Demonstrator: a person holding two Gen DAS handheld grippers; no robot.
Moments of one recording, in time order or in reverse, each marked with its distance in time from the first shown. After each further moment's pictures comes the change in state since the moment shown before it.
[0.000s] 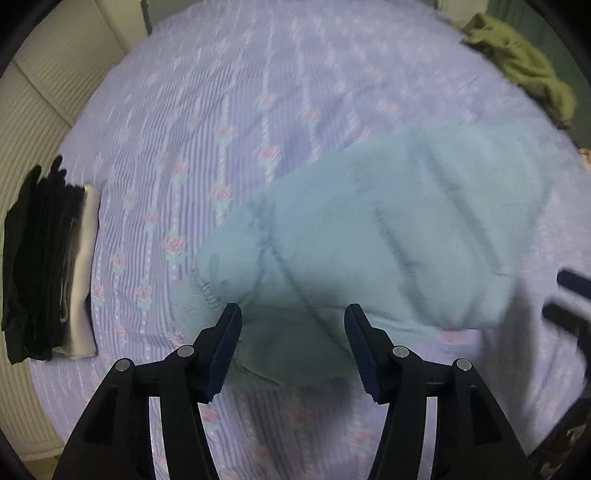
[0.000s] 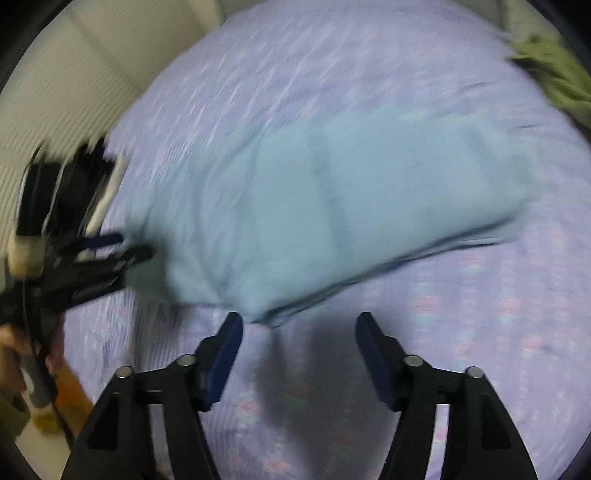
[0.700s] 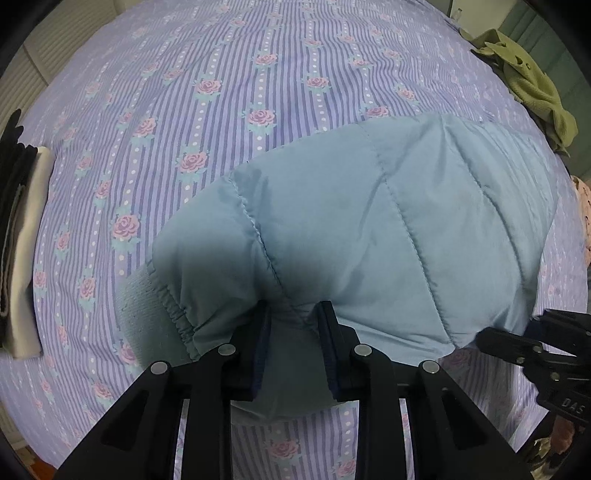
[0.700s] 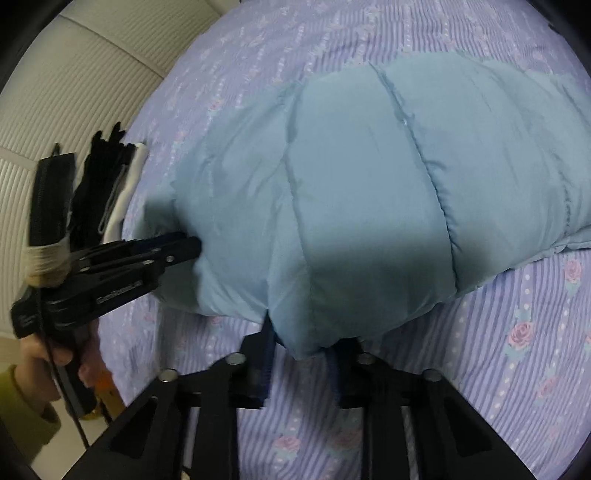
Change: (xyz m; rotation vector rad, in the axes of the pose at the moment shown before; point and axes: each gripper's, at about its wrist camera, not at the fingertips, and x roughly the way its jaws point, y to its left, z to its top) left arm 0.065 0.037 0.000 -0.086 0.079 -0.138; right arm 0.078 0.028 0.020 -0.014 0.149 0.230
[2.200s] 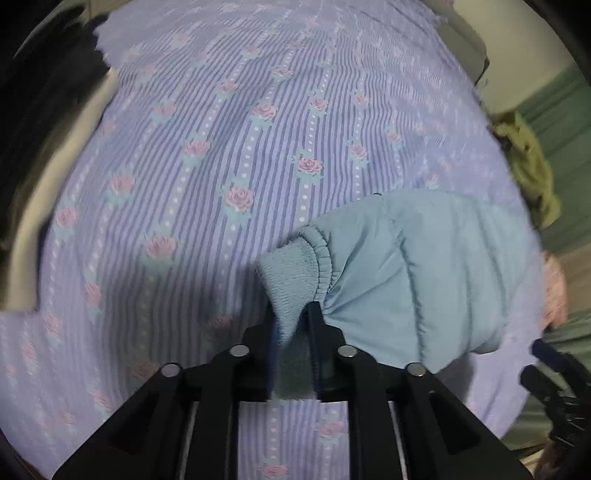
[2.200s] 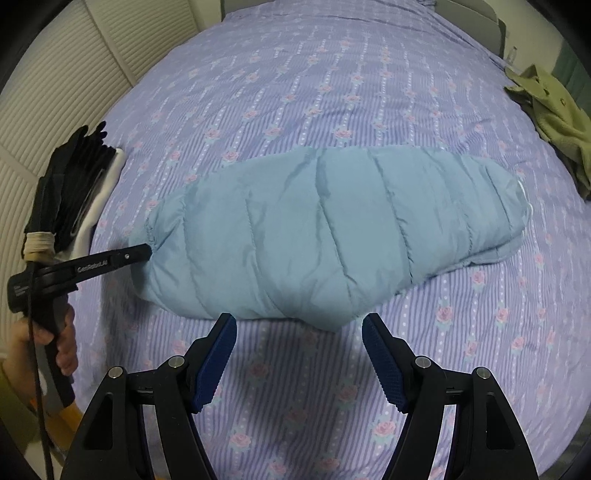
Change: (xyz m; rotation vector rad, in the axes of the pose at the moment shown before) left arm -0.032 0.095 -0.013 -0.227 -0.065 -0.150; right arm -0.060 0.074 -0.015 -0.030 -0.104 -0.360
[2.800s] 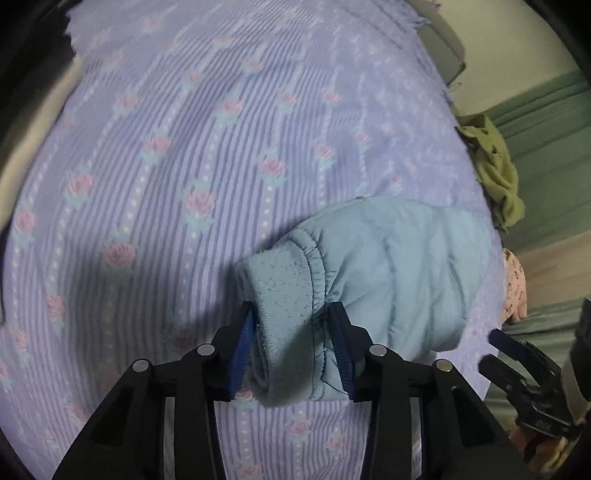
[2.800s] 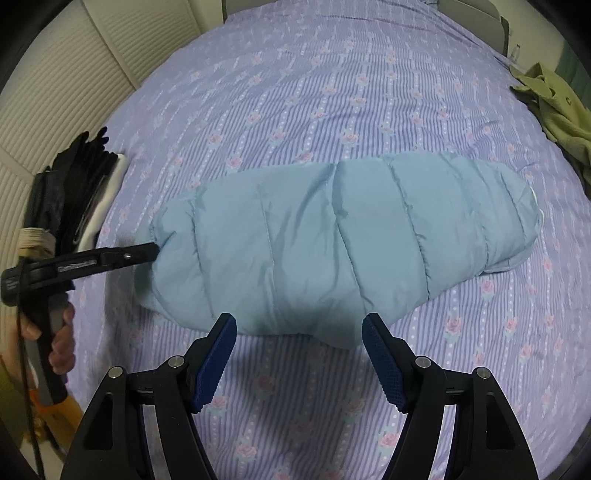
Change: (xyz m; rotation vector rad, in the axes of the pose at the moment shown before) left arm -0.003 0.024 0.008 -0.038 0.060 -0.224; right arm 0.009 0.005 0.012 -0.007 -0.001 0.023
